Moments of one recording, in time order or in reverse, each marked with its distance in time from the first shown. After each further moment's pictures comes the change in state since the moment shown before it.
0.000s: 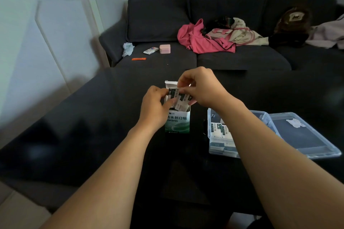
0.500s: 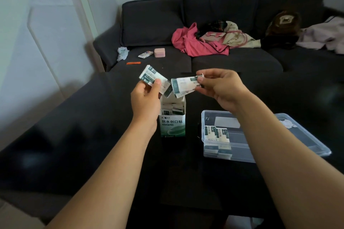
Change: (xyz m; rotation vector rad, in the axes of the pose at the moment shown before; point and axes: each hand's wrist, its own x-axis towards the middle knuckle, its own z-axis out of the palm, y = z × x) left_hand 0.002 0.041 -0.008 -0.879 0.285 -0.327; right_hand -0.018 0.014 -0.041 0.993 0.202 0.418
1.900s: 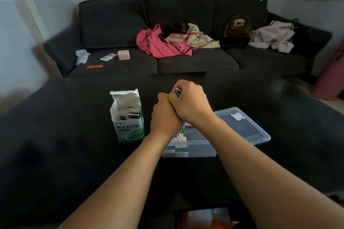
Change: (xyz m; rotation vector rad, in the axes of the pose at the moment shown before) left_hand -0.065 -0.036 0.108 0.695 -0.487 0.100; right_hand -0.032 0.019 -0.041 -1.039 0.247 -0.353
